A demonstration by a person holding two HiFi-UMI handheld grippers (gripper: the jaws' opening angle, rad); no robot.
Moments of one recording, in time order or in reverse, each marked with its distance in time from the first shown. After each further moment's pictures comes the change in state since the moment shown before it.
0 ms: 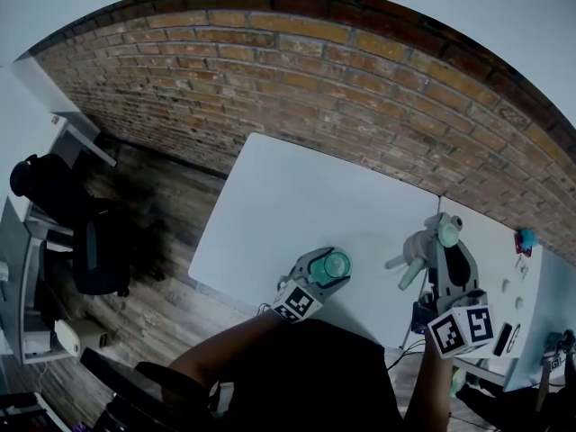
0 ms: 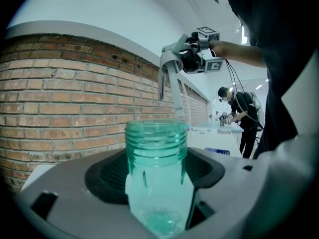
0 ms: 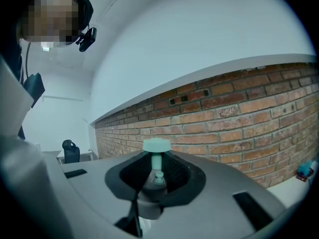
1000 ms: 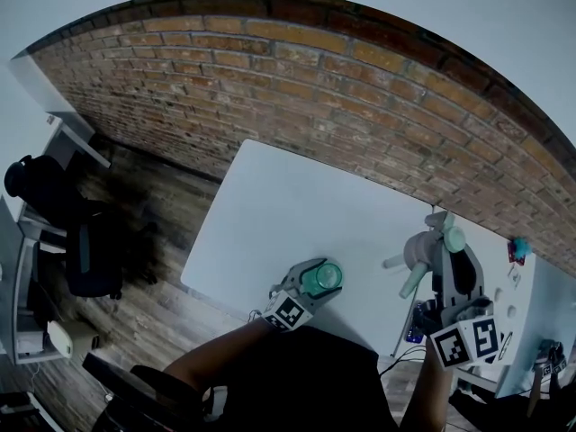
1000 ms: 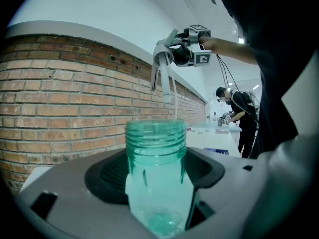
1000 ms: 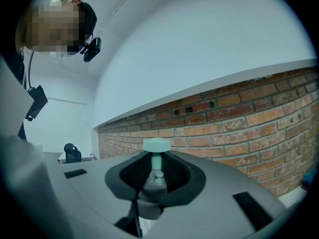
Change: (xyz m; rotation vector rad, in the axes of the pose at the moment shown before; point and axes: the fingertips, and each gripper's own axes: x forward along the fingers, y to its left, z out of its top) left arm 0.001 -0.005 -0.013 -0.015 -0.017 -0.012; right arm 0.007 0.006 0.045 -0.024 -0.069 0.038
